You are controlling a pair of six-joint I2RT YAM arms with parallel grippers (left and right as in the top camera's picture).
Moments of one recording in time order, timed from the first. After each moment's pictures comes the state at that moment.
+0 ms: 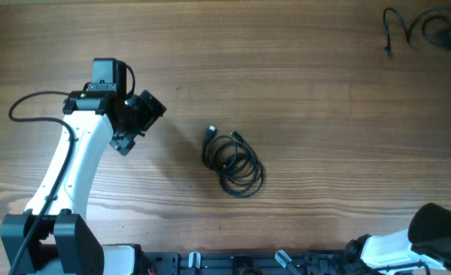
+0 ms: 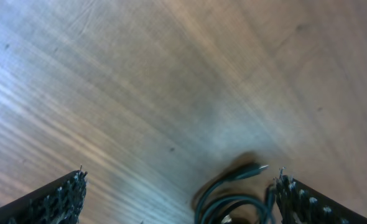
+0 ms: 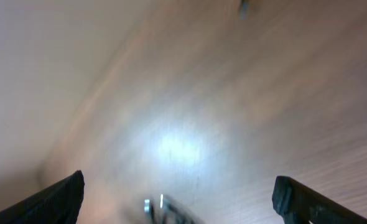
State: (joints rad) left arm -0.02 1.54 1.15 -0.95 0.13 -0.83; right arm -0.49 1.68 2.05 -1.46 -0.49 0.35
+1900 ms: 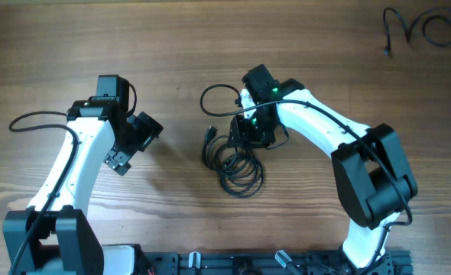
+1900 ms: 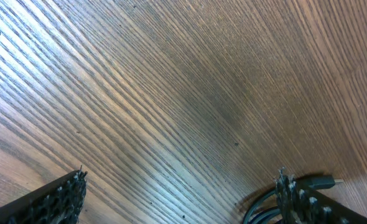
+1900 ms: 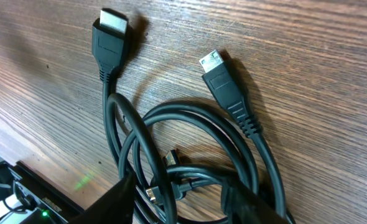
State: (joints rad) left arm 0.00 1.54 1.05 -1.01 0.06 -0.88; right arm 0.52 1.98 1.33 -0.81 -0.50 0.40
